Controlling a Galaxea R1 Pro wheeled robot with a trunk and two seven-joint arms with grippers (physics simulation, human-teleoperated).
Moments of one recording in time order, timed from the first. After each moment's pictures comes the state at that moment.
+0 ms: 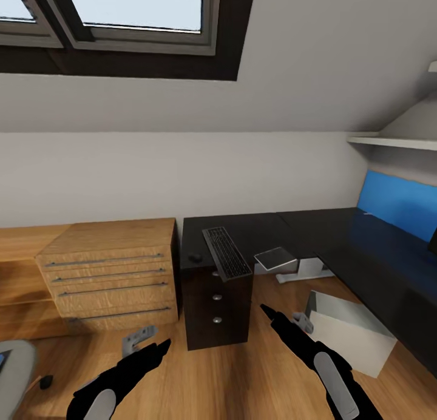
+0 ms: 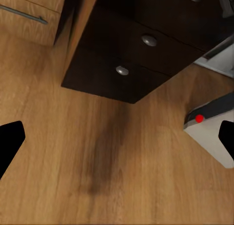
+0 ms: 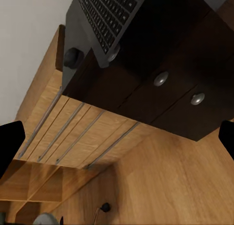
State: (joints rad) left arm -0.04 0.10 -0.21 -1.57 0.79 0.53 0.40; right arm -0.29 -0.02 -0.01 -1.08 -0.90 0.39 0.14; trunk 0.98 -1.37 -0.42
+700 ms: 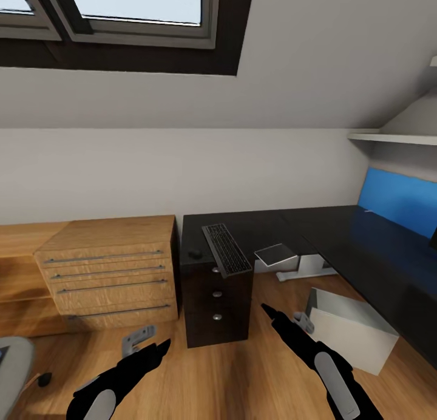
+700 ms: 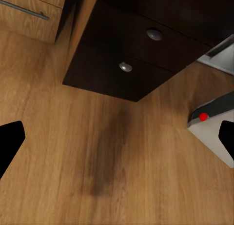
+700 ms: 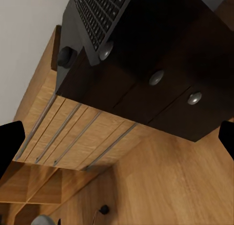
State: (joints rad) left arm -0.04 0.10 -0.21 -1.57 0.79 0.52 0.40; right arm -0.29 -0.02 -0.01 -1.08 -0.91 0.38 0.15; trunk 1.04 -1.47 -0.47
